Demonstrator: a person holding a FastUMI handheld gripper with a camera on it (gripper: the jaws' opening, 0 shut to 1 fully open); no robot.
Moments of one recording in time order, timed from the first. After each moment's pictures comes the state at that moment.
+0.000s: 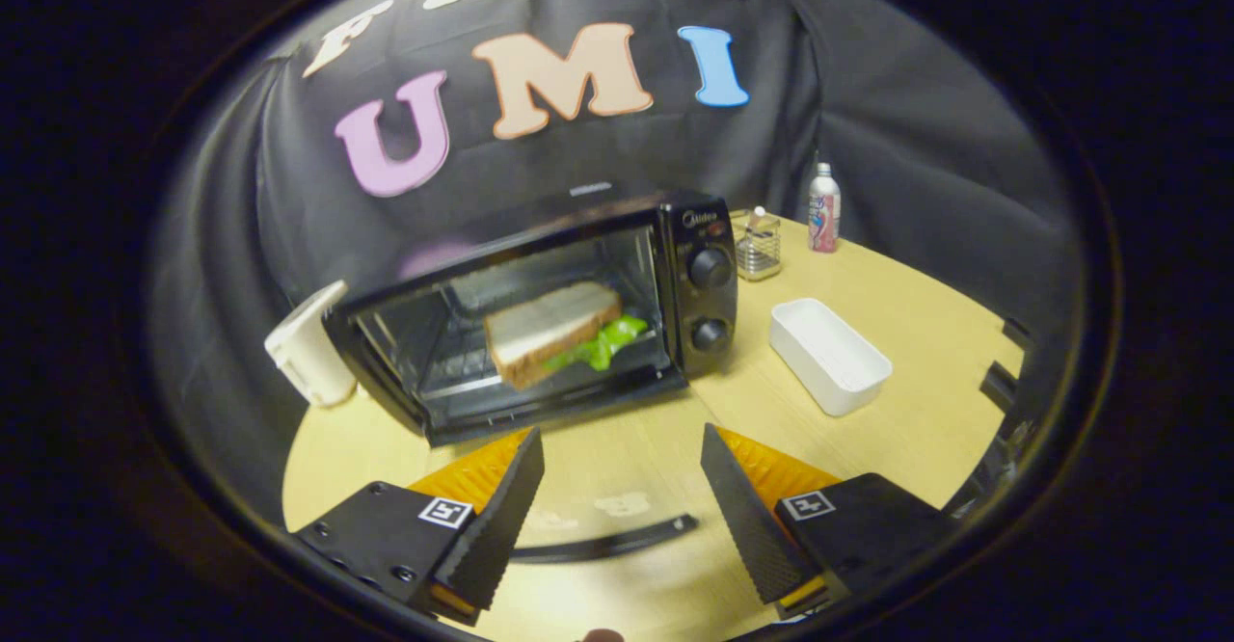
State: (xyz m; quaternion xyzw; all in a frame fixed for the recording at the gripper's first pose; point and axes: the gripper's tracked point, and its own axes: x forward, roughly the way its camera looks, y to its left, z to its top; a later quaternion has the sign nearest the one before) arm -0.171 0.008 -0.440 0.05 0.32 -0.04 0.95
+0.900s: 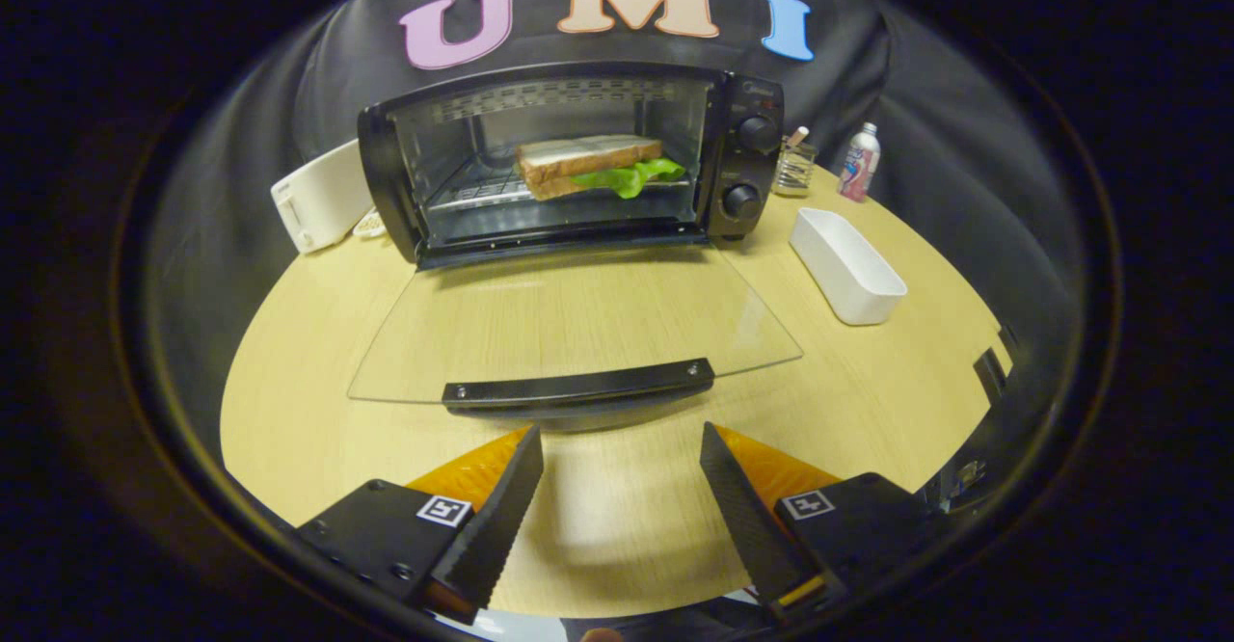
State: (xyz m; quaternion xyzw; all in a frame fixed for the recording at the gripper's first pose) arm -0.240 0.023 -0.510 -0.04 0.43 0.01 0.90
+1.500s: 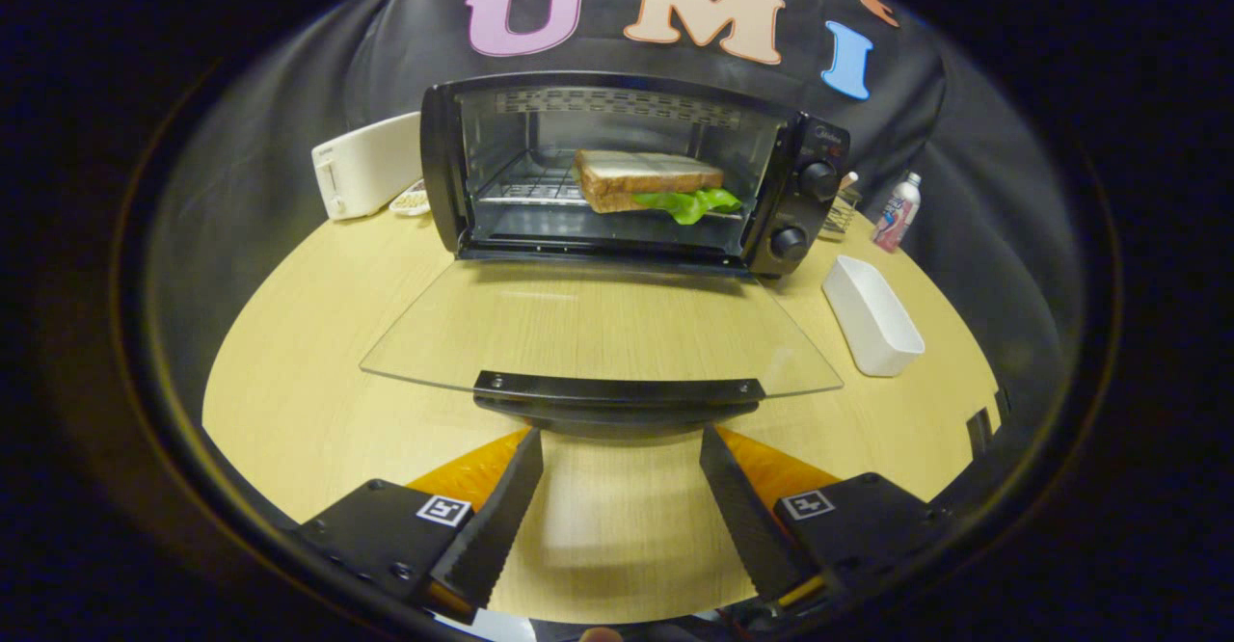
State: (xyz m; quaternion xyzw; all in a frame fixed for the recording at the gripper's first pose) arm -0.230 0.040 -0.492 -0.09 0.40 0.05 0.91
